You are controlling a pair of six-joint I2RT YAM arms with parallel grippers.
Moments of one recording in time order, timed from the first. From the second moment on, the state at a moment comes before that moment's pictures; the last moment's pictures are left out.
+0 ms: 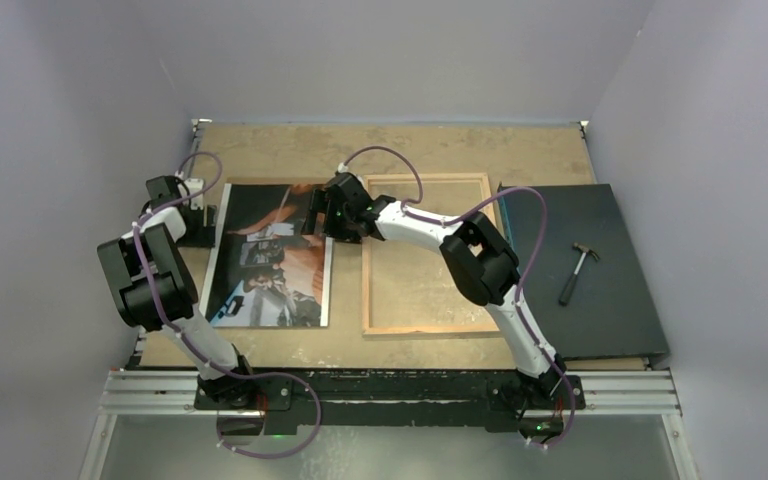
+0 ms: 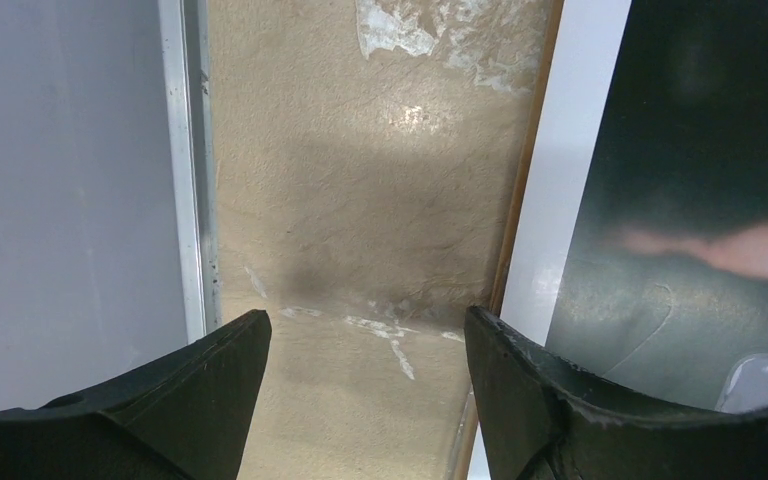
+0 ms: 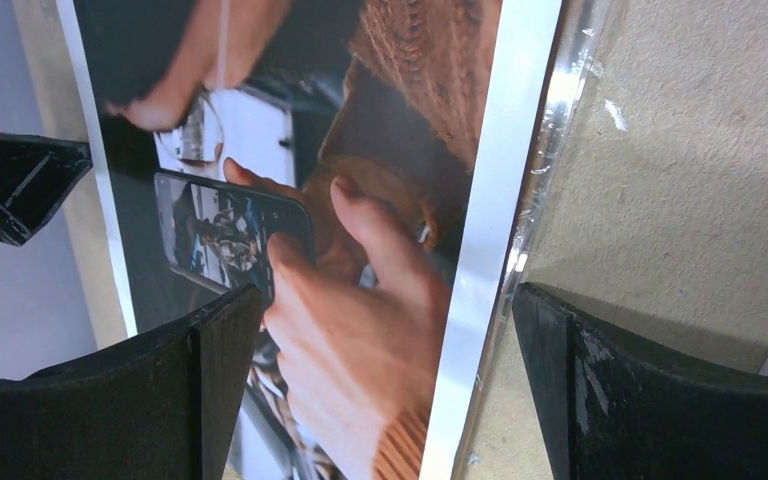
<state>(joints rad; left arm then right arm) 0.43 1.77 1.06 -0.30 -0.01 0.37 0.85 2.31 1.79 -0.27 -0.05 0.90</state>
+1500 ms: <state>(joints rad) 0.40 1.73 1.00 -0.28 -0.02 0.37 0.93 2.24 1.81 -0.41 0.08 0.79</state>
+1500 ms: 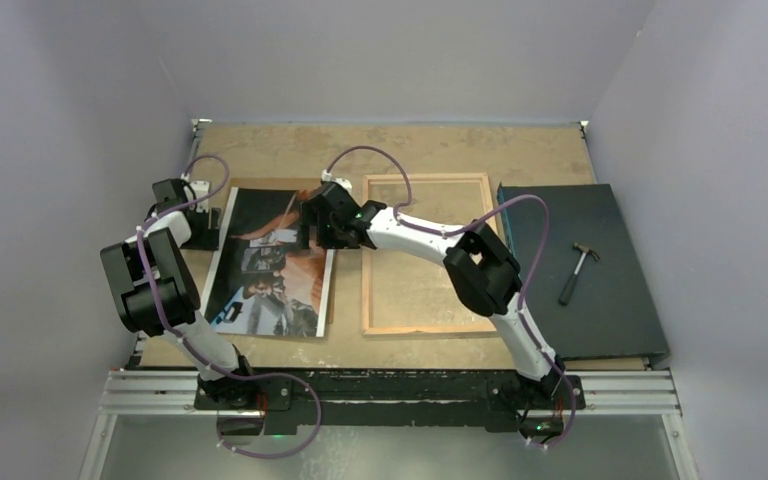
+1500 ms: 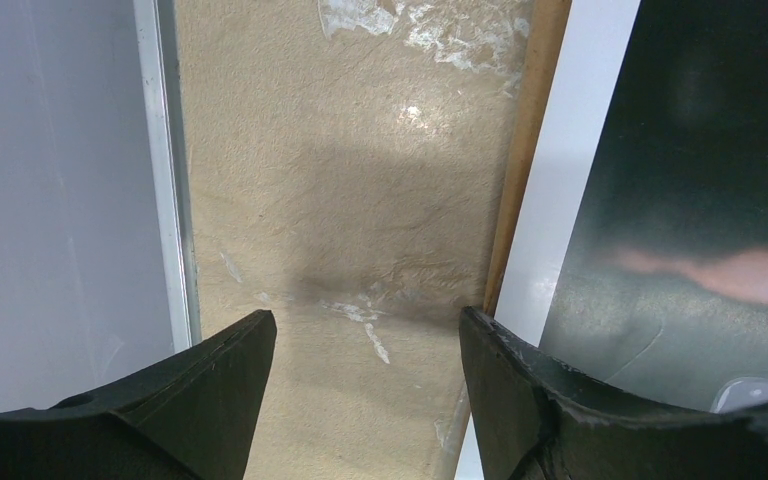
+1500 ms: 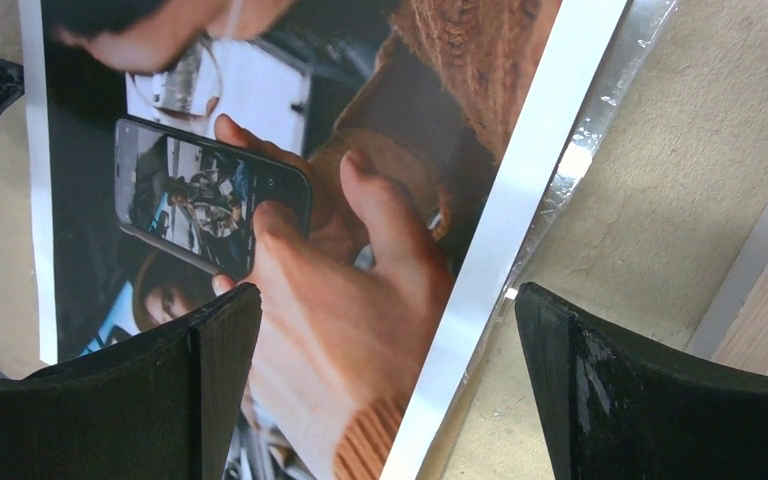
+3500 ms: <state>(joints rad) 0.38 1.73 1.04 -0.36 0.03 0.37 0.83 1.99 1.28 0.39 -0.39 1.06</state>
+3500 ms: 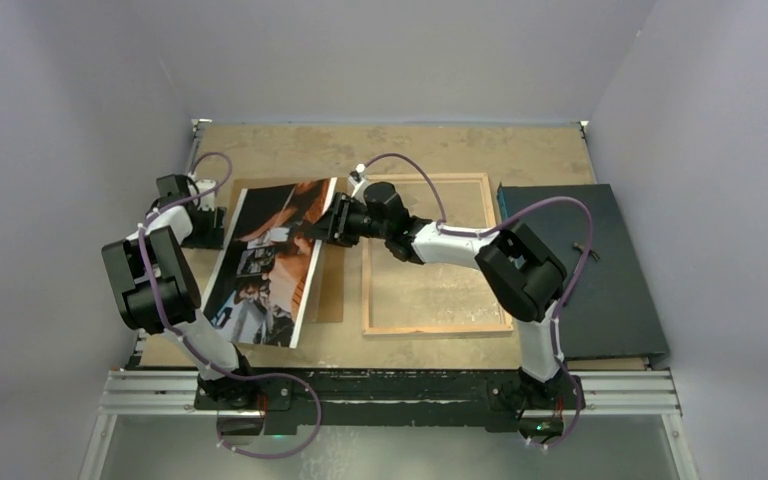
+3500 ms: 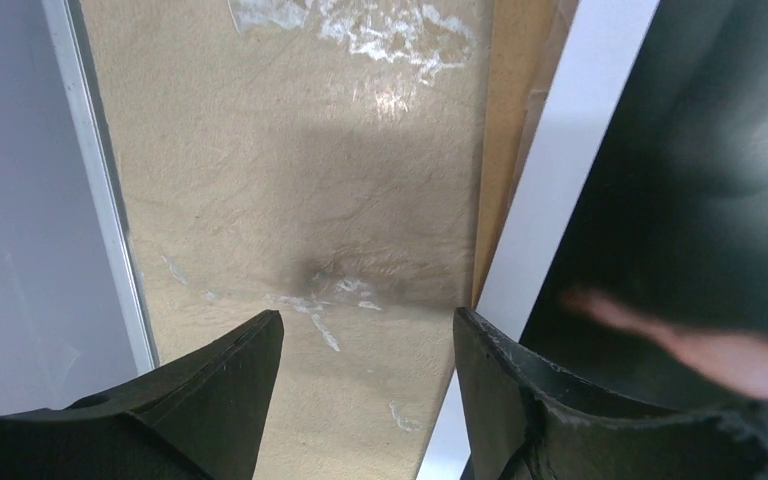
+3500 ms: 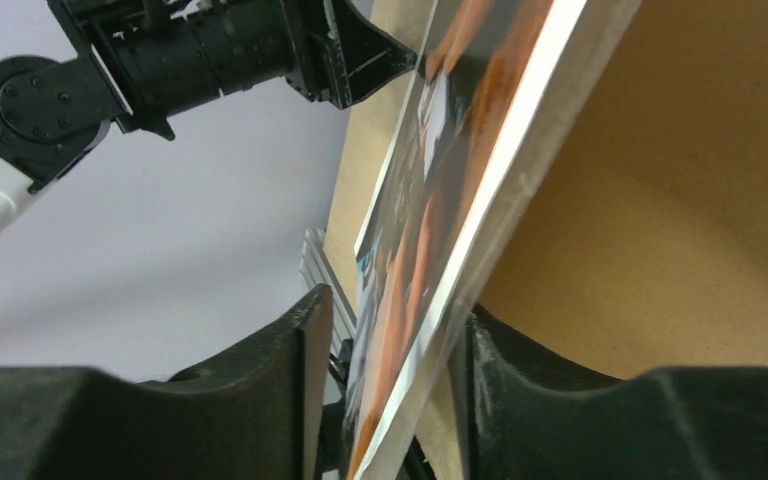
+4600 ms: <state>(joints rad) 0.33 1.81 1.11 -0.35 0.04 0.34 0.58 1.83 1.29 0.02 -0.43 0.90</state>
